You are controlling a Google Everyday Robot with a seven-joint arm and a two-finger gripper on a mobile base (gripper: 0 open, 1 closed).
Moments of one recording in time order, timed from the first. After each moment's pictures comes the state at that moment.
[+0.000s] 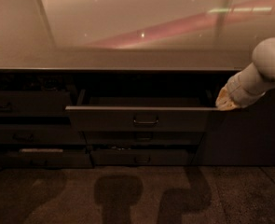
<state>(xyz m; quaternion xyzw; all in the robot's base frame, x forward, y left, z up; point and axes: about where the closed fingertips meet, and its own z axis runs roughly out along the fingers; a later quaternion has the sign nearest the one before) 0.611 -0.308 0.736 -0.80 0.56 -0.11 0.17</state>
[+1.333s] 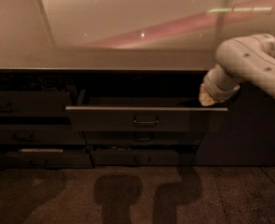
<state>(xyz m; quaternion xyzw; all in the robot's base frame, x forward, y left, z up) 0.634 -0.270 0.728 -0.81 0.55 -0.14 0.12</state>
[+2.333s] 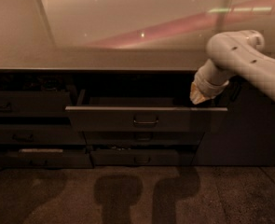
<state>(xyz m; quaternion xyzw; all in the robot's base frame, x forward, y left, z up) 0.653 -0.235 0.721 -0.83 0.53 -0.11 0.13</state>
